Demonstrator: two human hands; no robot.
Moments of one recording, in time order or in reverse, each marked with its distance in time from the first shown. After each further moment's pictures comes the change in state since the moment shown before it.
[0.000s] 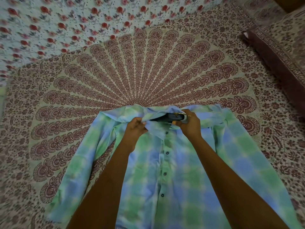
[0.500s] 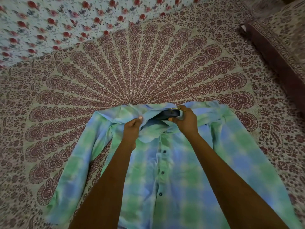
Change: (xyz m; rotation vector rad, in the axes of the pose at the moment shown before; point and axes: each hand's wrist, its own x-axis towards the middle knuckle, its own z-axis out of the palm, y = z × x) left_hand 0.016 -0.011 0.011 0.118 0.200 -0.078; right_hand 0.009 -0.002 -0.002 -0.022 -0.019 0.000
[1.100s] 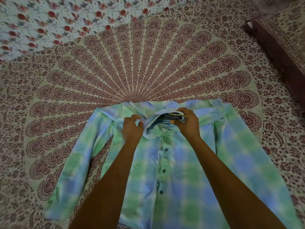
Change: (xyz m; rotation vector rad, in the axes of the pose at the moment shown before) left_hand -0.002 -0.002 0.001 0.674 0.214 0.182; right_hand -0.009 0.013 0.012 -0.038 -0.003 0.011
